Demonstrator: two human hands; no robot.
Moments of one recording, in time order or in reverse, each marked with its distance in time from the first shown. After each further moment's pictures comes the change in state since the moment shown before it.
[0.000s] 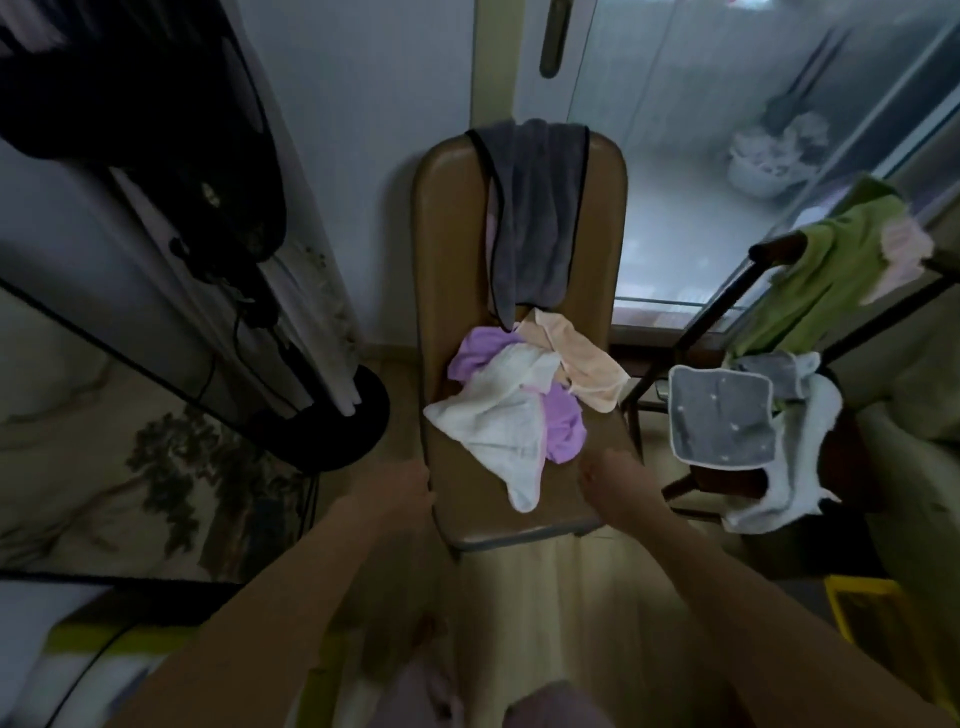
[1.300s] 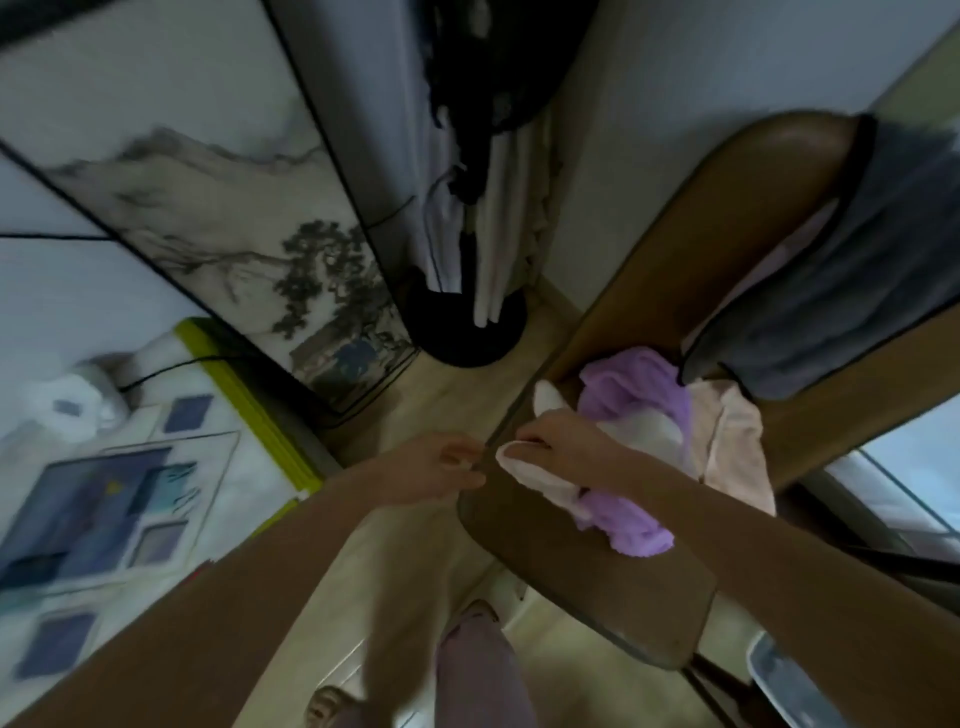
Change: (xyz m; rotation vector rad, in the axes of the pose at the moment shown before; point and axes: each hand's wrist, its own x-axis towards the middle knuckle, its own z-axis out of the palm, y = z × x) left_hand 0.022 -0.009 0.035 -1.205 0.151 -0.319; right_hand 0.161 -0.133 0.003 -0.231 -0.688 -0.937
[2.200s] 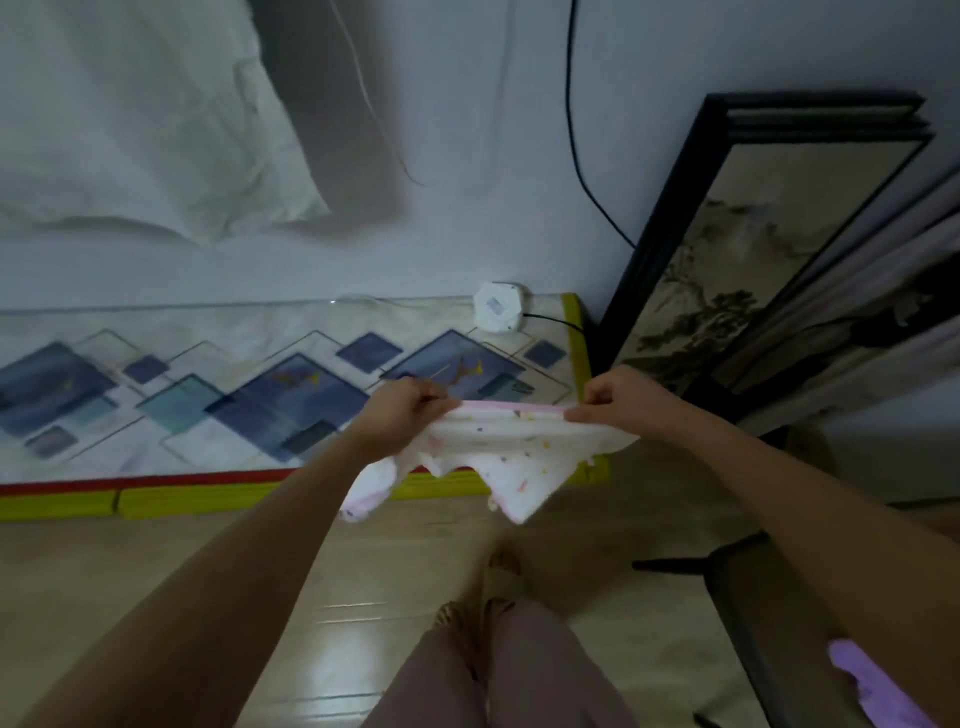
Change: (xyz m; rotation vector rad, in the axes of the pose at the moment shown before) left_hand -0.416 -0.354 -0.090 -0.020 0.974 -0.018; right_hand 0.050 -0.440 0.157 -0.257 -0.108 -0.436
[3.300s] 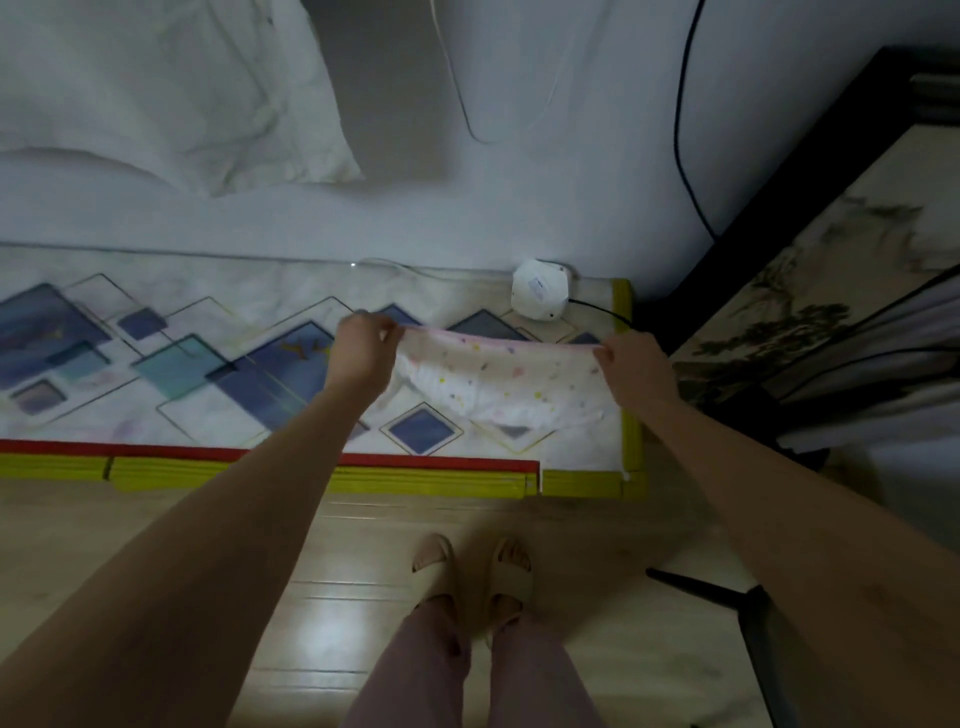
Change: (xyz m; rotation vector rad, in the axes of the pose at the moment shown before) left_hand 0.086 -0.104 -0.035 0.091 0.435 -0.350; right_hand 0.149 0.005 0.044 -0.319 0.318 0.184
